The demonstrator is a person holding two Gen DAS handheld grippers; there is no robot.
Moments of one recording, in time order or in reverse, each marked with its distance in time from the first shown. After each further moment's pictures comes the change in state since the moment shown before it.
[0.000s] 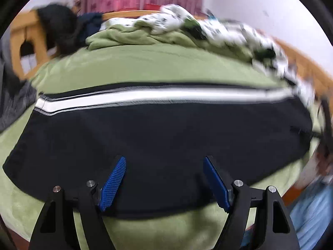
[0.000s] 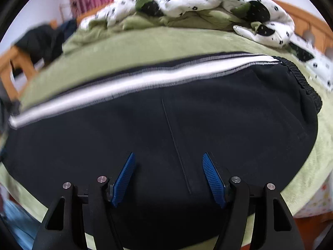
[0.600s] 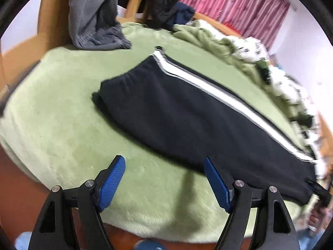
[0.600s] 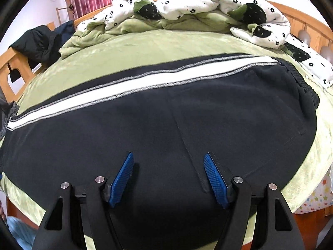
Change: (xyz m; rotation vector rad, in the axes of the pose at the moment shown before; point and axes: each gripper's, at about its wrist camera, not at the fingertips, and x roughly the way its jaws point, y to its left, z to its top) left arm -0.047 0.172 -0.081 -0.558 -0.061 0.044; right arm -0.008 0.016 0.000 0.056 -0.043 -0.001
